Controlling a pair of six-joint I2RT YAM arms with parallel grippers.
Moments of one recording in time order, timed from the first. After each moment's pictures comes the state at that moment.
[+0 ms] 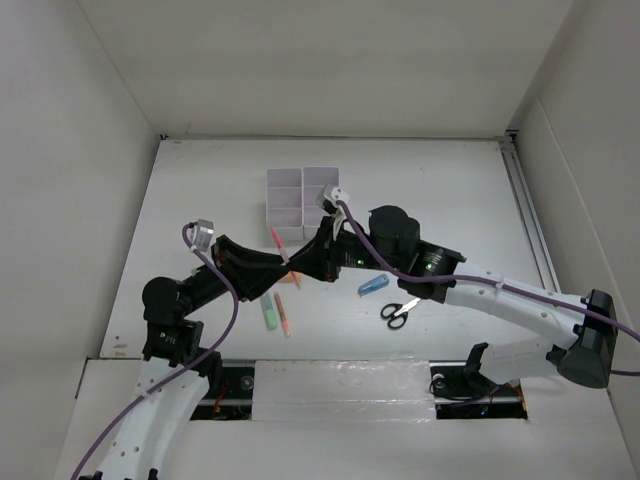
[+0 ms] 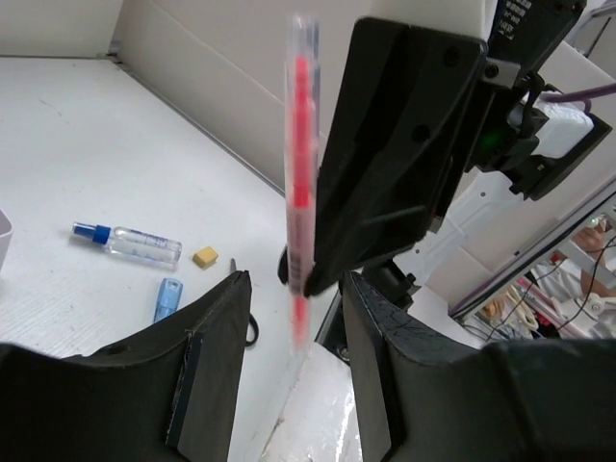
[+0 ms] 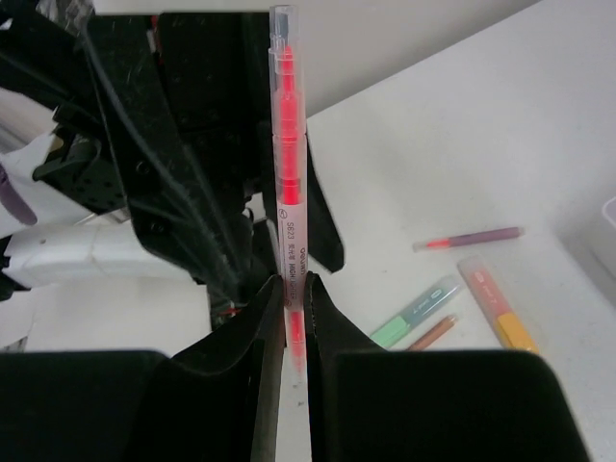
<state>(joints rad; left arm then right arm) -0.22 0.41 0.41 0.33 0.83 -0.85 1.04 1.29 1.13 0.05 -0.34 0.34</state>
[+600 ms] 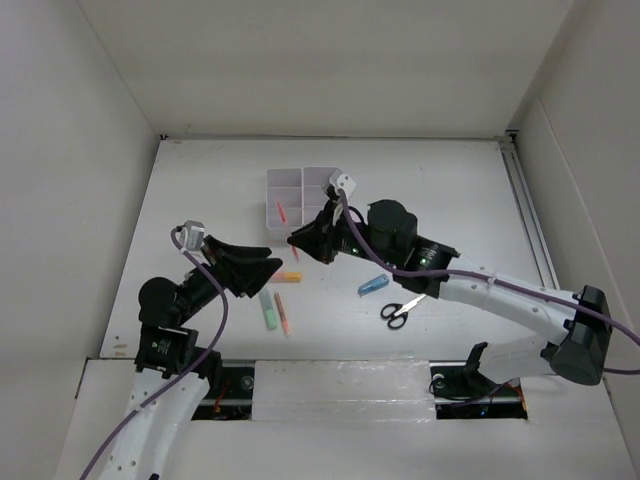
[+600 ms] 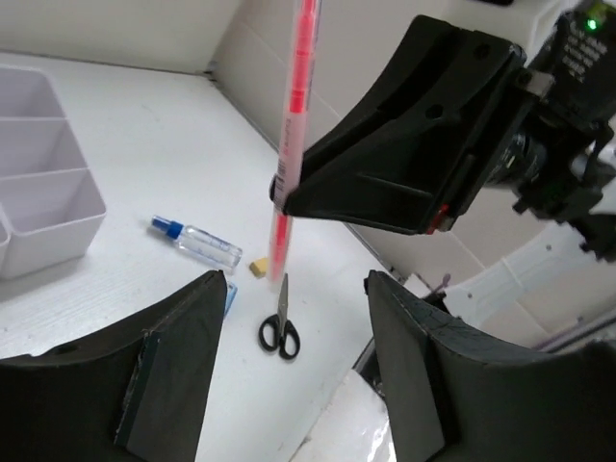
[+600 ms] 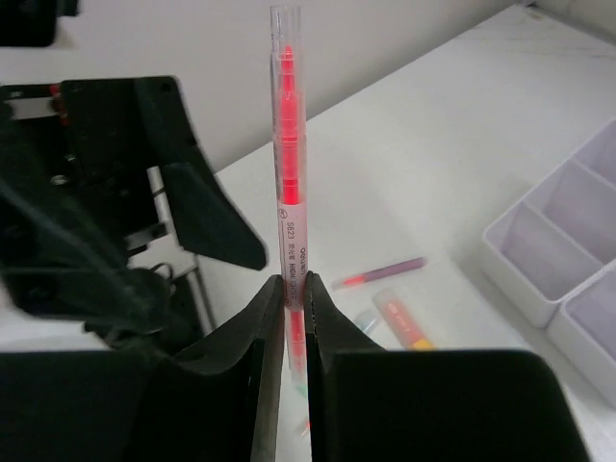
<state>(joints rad) -0.22 0.33 0.45 0.10 0.68 -0.78 1.02 1.31 1.13 0.12 -0.15 0.29</state>
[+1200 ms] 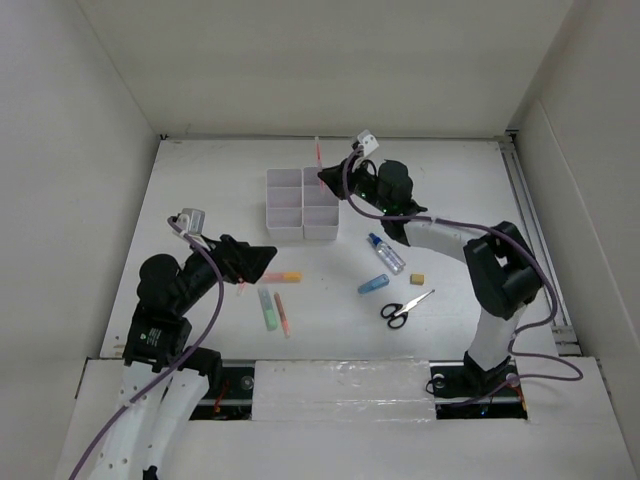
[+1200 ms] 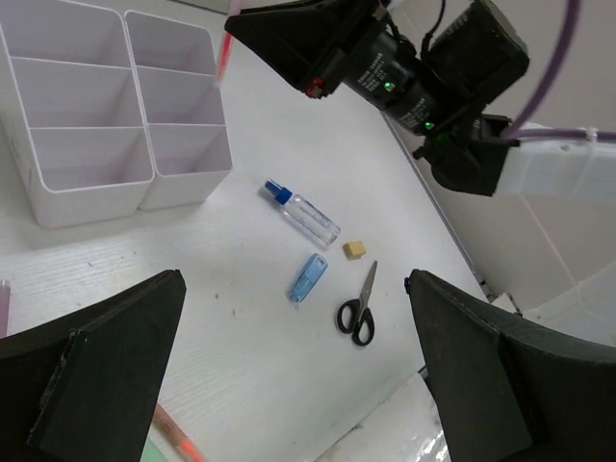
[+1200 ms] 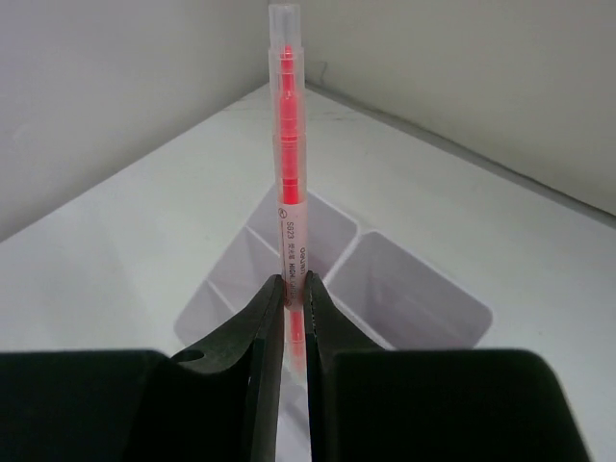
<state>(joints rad) -0.22 0.44 0.66 -0.32 0.42 -0.59 0.58 1.80 1.16 0.70 -0.29 0.19</state>
